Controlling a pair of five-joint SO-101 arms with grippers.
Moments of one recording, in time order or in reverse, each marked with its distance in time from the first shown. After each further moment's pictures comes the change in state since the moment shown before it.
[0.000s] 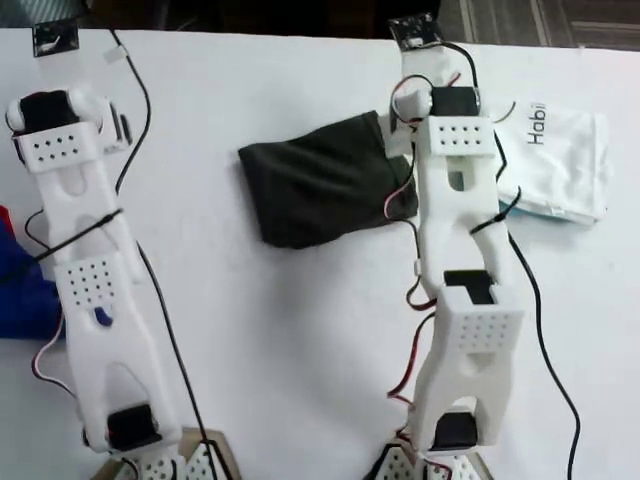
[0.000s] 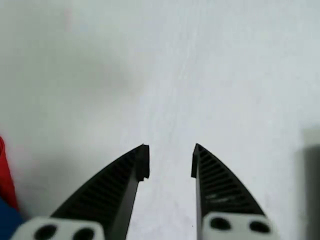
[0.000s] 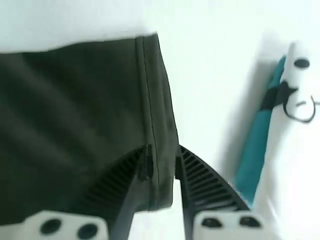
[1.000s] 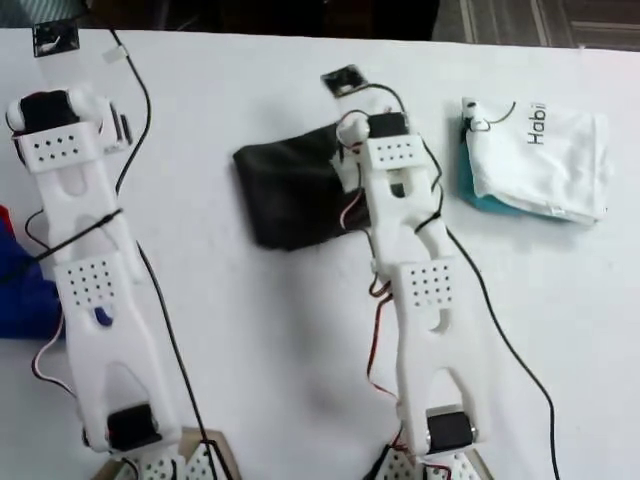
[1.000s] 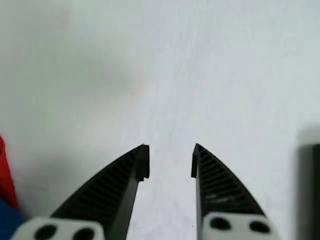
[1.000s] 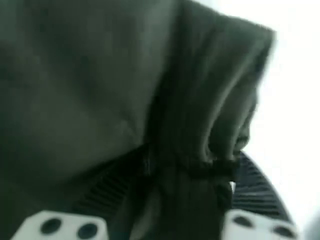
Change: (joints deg) left arm 0.0 0.1 0.0 0.0 0.0; right arm -8.0 33.3 -27.7 9.3 7.6
